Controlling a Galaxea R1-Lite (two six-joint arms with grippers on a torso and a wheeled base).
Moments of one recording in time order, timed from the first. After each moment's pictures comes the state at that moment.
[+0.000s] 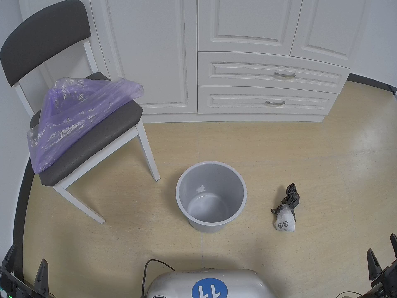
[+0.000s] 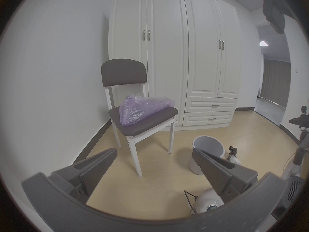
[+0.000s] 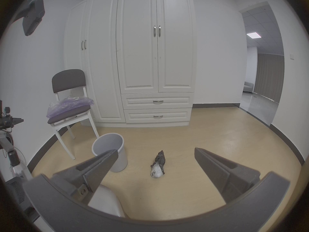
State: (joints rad) left arm 0.00 0.02 -0.02 0.00 0.01 0.00; right arm 0.00 0.02 -0.02 -0.01 -0.01 0.00
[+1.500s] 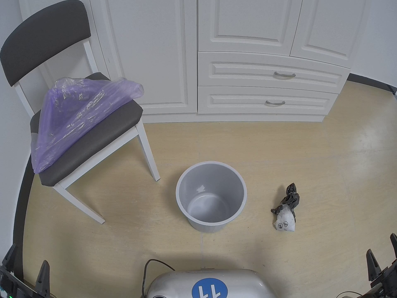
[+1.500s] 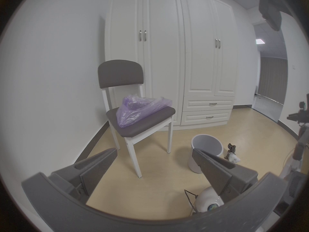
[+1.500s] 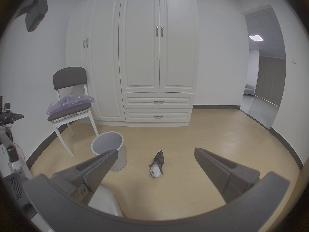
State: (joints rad) left arm 0.00 0.02 -0.02 0.00 0.00 0.02; right arm 0.00 0.02 -0.02 -0.01 -0.01 -0.03
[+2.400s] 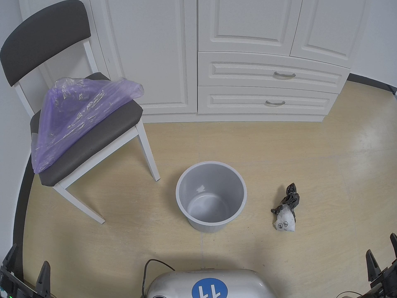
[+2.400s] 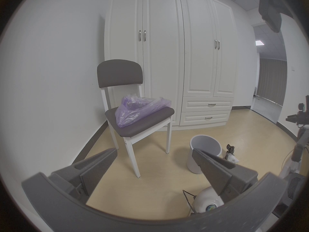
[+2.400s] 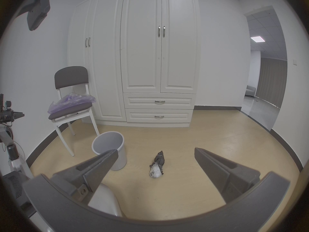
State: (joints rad) left arm 0.00 0.02 -0.02 -0.01 -0.02 0.02; right arm 0.00 0.02 -0.02 -0.01 0.01 -0.04
